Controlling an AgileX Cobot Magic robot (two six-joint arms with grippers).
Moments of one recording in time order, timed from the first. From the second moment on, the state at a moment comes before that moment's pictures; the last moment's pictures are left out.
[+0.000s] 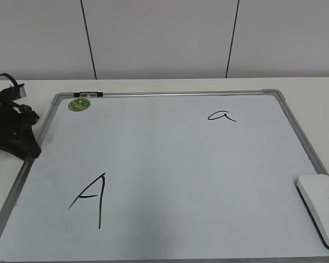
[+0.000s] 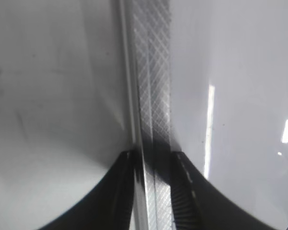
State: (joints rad) left arm 0.10 2.22 -1.54 -0.46 1.09 0.36; right arm 0.06 -0.02 -0.49 0.03 1.14 0.01
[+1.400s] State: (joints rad) left arm 0.11 2.22 -1.54 -0.47 1.10 0.36; right arm 0.06 -0.02 -0.49 0.03 1.14 0.01
